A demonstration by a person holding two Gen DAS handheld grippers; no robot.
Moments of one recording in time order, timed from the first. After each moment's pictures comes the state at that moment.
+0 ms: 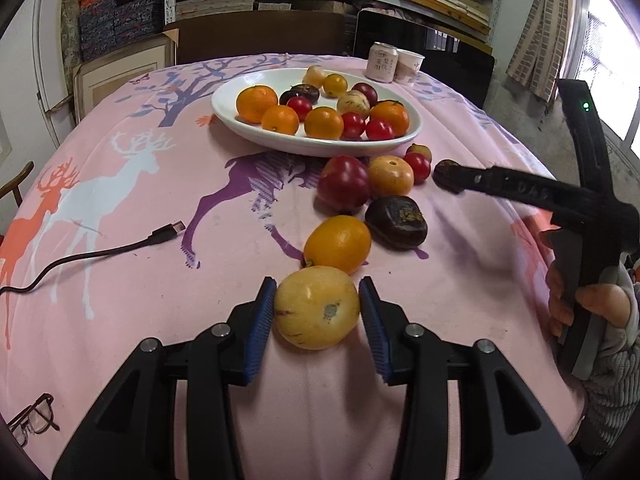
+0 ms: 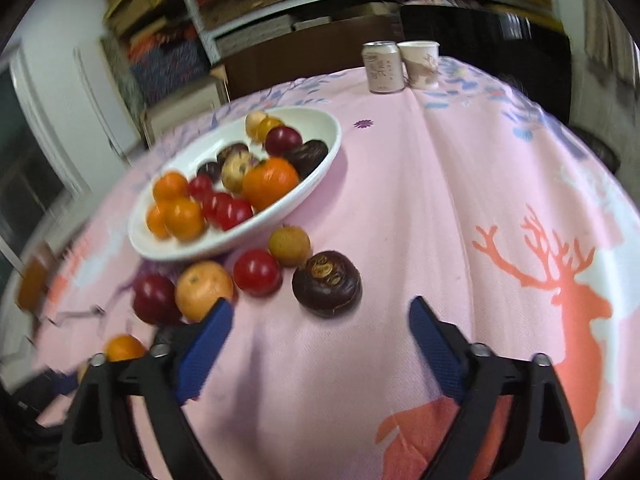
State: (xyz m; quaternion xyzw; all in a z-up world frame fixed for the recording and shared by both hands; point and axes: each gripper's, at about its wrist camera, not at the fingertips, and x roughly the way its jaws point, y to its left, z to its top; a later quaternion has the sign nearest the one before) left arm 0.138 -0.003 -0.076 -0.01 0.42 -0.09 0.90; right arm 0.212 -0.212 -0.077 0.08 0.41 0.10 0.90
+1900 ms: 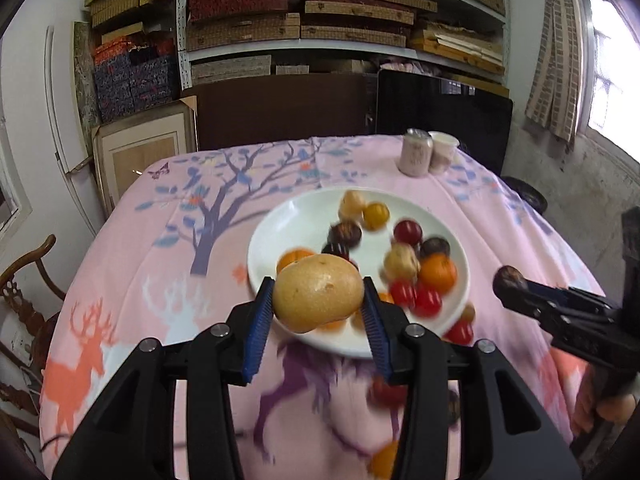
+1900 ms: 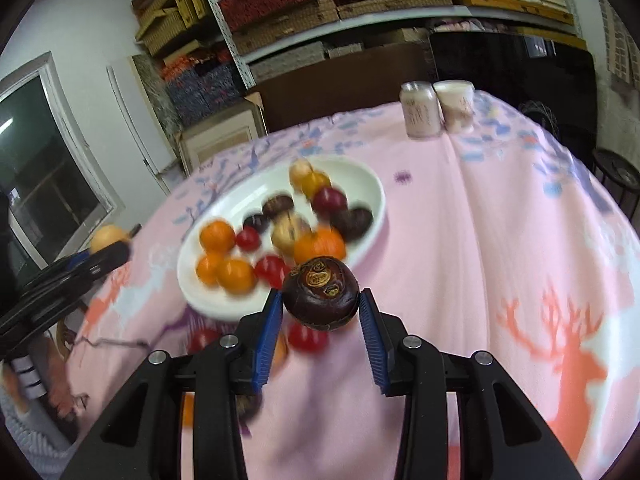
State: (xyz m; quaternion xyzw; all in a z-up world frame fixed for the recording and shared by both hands) left arm 0.247 0.014 0.017 0.02 0.33 -0.04 0.94; right arm 0.236 -0.213 -0.022 0.10 0.36 0.16 0.91
